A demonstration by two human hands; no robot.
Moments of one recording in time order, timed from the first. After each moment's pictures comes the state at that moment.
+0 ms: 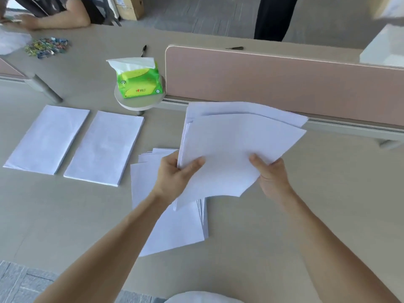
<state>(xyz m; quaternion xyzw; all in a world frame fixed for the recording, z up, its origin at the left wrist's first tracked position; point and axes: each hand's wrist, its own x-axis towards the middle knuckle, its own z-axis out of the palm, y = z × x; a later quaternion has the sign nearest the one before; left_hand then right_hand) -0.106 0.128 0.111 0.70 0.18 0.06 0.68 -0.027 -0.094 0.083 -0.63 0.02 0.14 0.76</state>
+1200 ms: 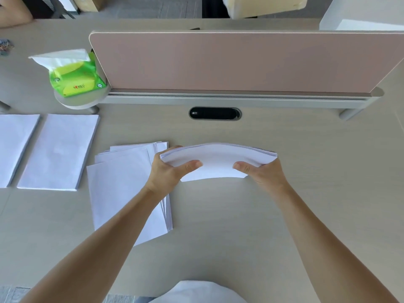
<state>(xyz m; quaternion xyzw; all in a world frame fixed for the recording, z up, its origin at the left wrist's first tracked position) -0.075 0.024 0.092 0.73 0.12 -0.01 0.67 -0.032 -0.218 0.077 -0.73 -0.02 0.13 0.67</state>
